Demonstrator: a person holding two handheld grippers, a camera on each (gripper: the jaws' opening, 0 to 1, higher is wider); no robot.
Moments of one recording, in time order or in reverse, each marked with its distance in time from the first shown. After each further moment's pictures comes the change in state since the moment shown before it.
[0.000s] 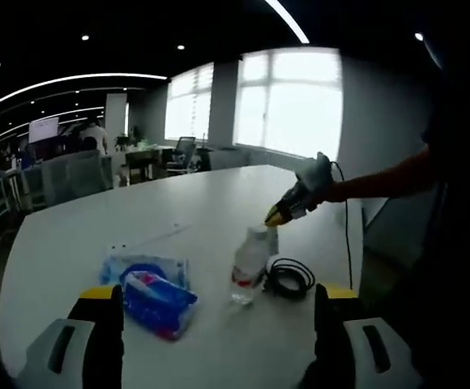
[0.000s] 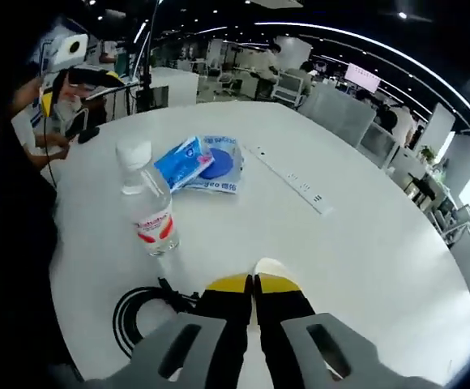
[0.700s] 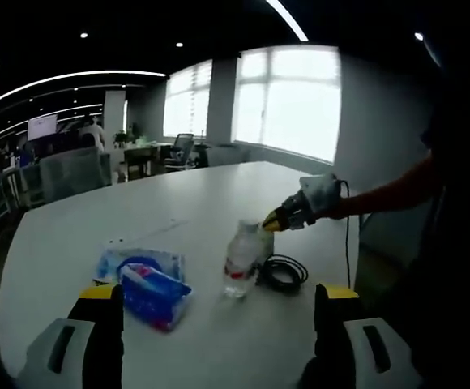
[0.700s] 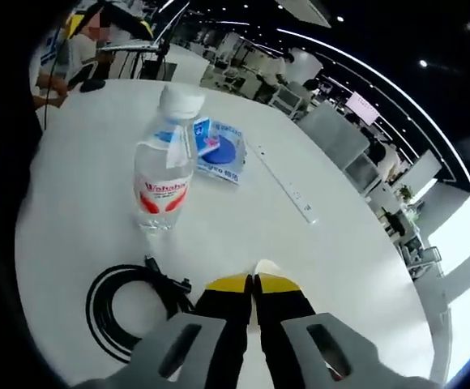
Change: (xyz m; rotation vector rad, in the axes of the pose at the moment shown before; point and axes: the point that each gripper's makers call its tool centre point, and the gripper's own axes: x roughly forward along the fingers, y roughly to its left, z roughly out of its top) left arm -0.011 -0.006 -0.010 -0.002 0.015 -0.003; right arm 0.009 0.011 -0.008 -0.174 -0.010 -0.145
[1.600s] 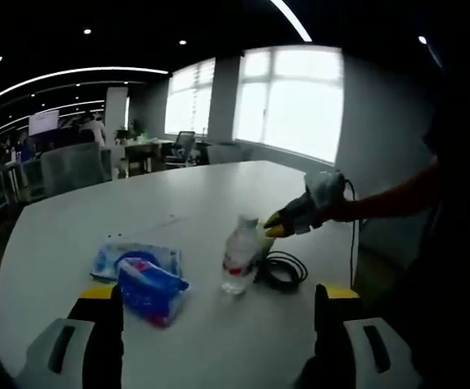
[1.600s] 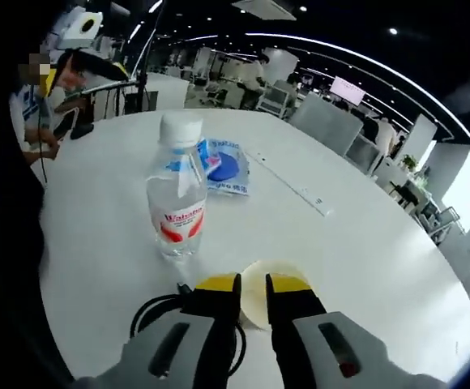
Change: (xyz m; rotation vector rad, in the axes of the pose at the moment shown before) left arm 0.003 0.002 -0.010 -0.021 0.010 -0.001; right arm -0.014 0.023 0.012 0.321 -0.059 0.061
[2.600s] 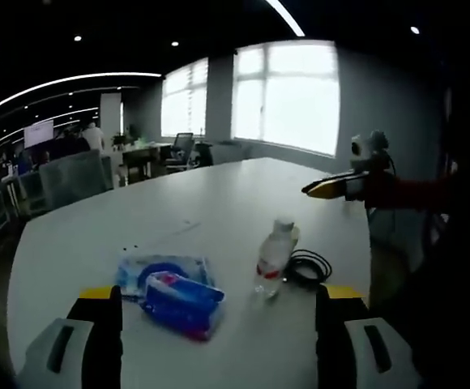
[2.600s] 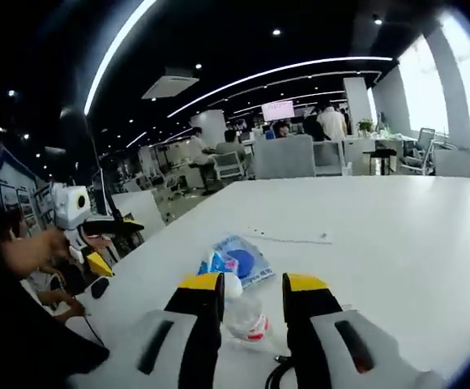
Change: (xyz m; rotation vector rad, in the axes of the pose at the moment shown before) left arm 0.015 0.065 0.019 0.075 0.004 -0.003; right arm -0.060 0.034 0.117 0.524 -0.307 -0.008
